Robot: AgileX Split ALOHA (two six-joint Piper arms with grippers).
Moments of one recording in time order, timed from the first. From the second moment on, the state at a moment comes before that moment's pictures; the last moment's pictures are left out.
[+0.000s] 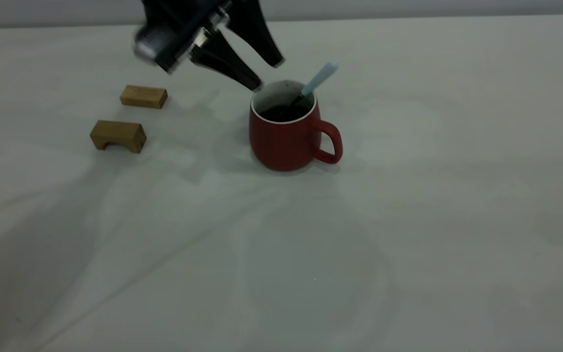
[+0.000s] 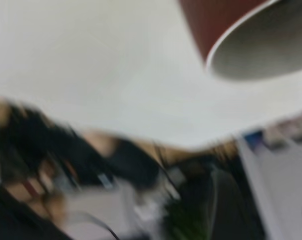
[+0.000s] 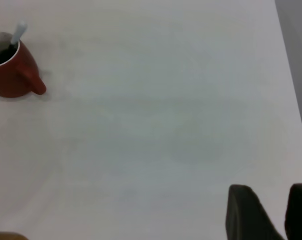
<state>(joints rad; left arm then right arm) -0.24 2.46 -1.89 -0.79 1.17 -0.77 0.00 0.02 -0.47 0.03 1.14 -0.06</state>
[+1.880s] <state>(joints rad) -0.04 0.31 -0.60 0.03 1.16 -0.06 0.00 0.02 -0.47 0.03 1.14 -0.06</state>
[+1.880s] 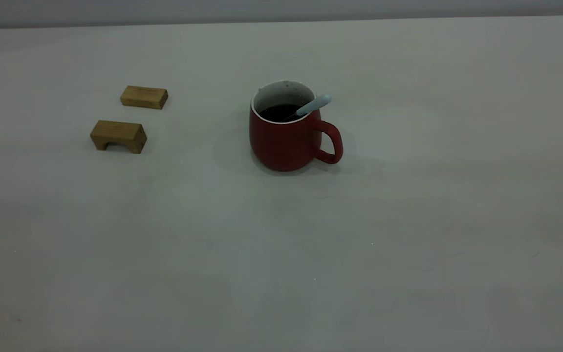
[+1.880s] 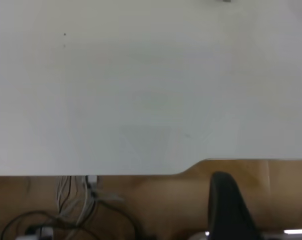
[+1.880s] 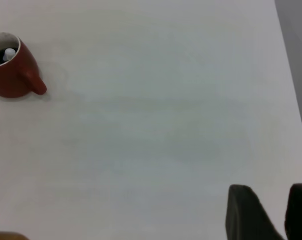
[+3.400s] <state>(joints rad) -0.04 -0.02 -0.49 0.03 1.13 -0.01 0.00 0.02 -0.47 0.03 1.14 -0.06</state>
